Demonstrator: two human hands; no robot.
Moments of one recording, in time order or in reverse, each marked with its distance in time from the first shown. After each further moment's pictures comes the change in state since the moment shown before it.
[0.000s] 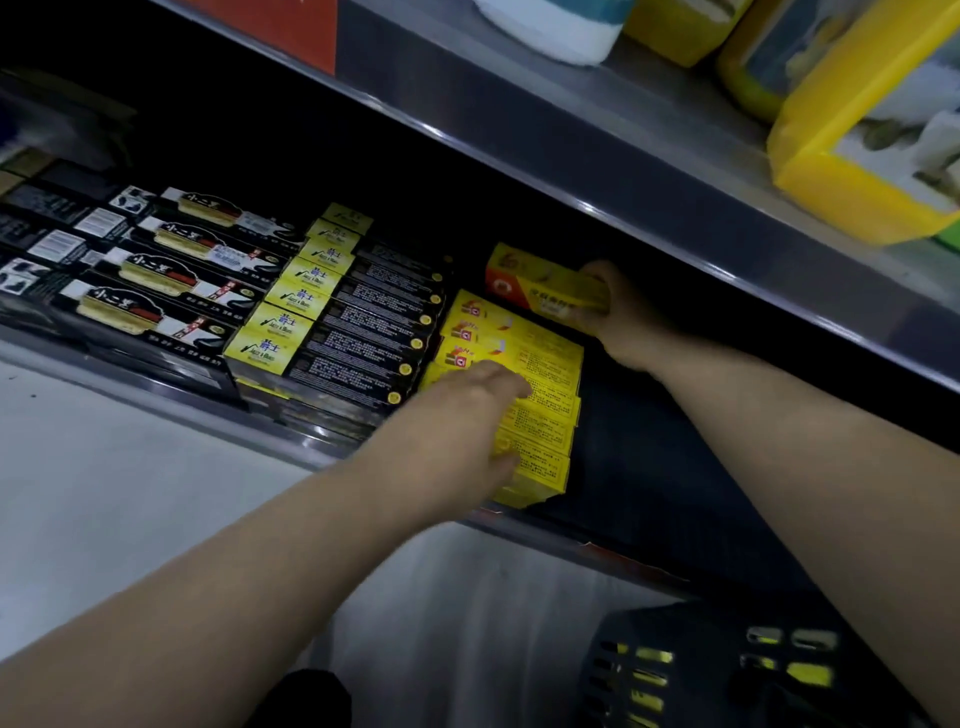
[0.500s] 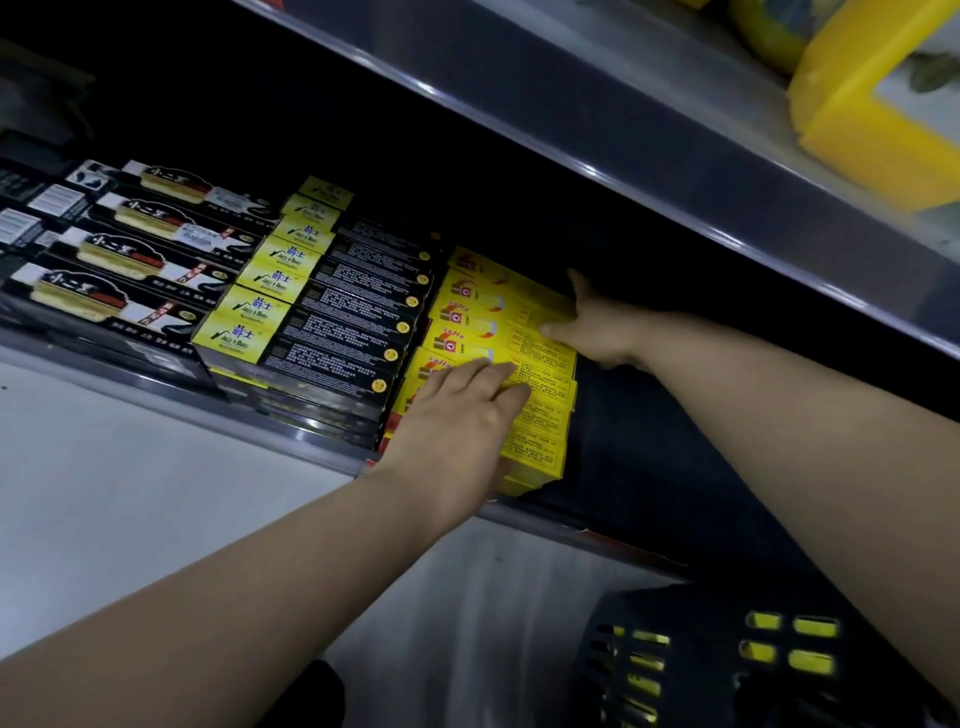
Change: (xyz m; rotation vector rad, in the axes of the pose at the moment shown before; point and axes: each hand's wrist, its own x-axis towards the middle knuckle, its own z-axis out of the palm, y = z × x) left_hand 0.012 -0.012 0.044 0.304 -0.009 0.050; right_hand -0.003 -0.004 0.012 -0.136 -0.318 0.206
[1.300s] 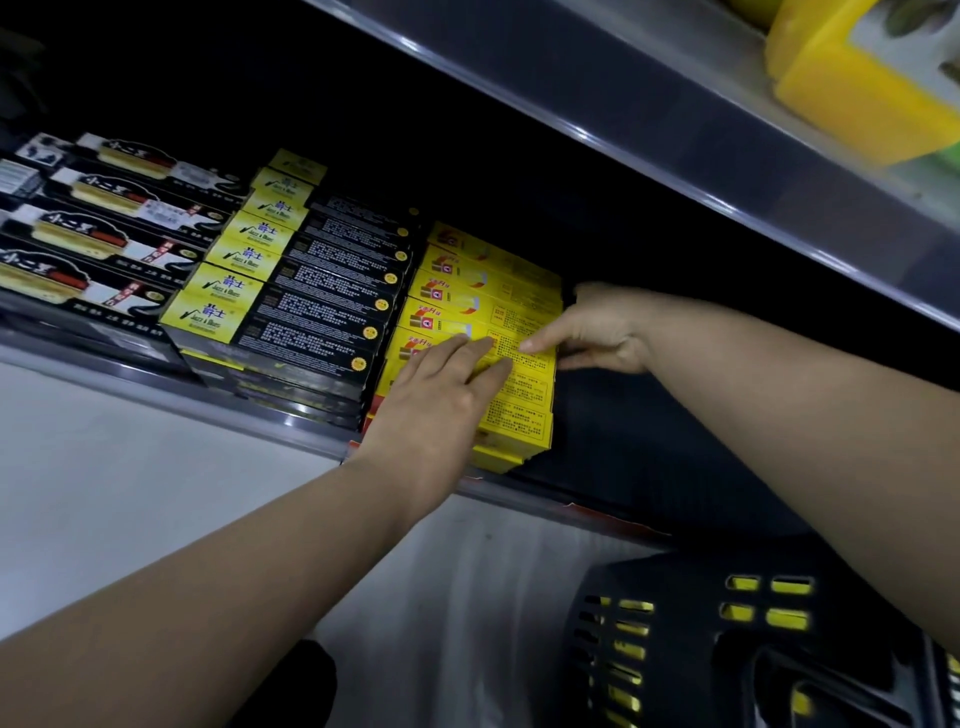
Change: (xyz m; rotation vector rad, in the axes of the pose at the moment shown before) left_hand -0.003 -0.003 0.010 0.006 0.022 -0.026; right_hand -0.022 0.005 0.008 0.611 -0.160 0.183
